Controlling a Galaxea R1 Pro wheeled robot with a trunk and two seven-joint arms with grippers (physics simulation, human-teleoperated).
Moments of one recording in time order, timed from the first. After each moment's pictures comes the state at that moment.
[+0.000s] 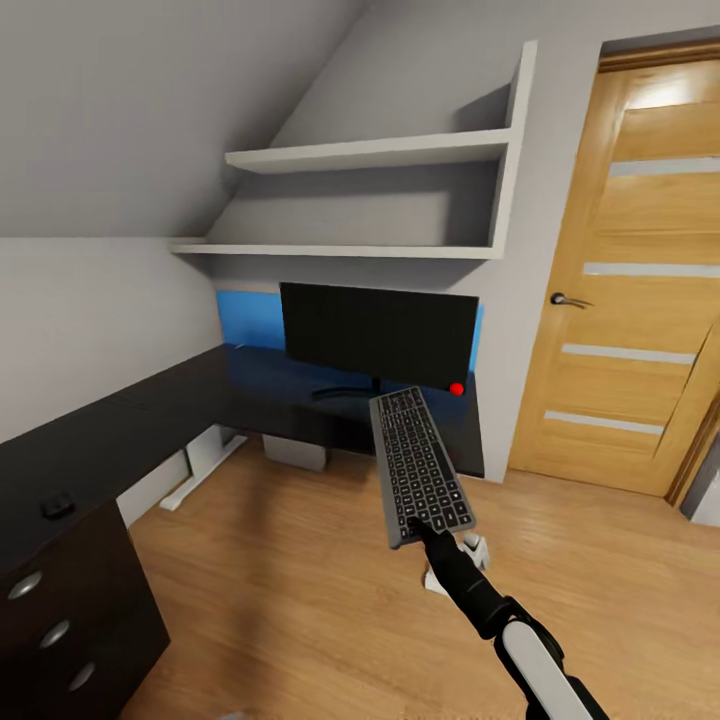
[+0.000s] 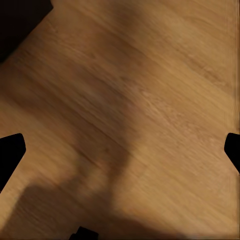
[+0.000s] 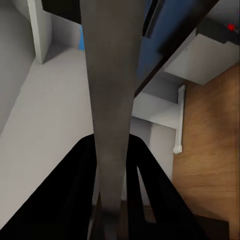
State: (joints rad) left arm 0.02 0.00 -0.18 -0.92 0.41 0.14 0.41; right arm -0.20 -0.08 0.28 -1.32 -1.32 0.18 0.11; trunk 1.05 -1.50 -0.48
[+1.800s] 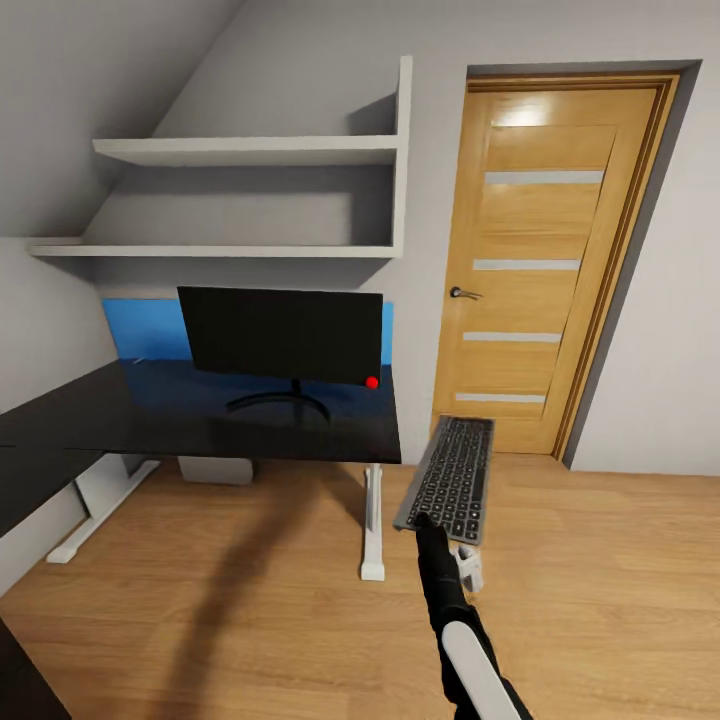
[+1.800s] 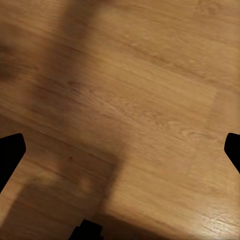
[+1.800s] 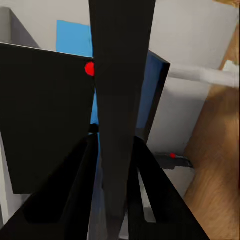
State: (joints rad) left arm 0.02 -0.01 -0.18 -0.89 0.41 0.14 0.42; right arm -0.20 0.16 0.26 -1.26 -1.31 -0.30 -0.07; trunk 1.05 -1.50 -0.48
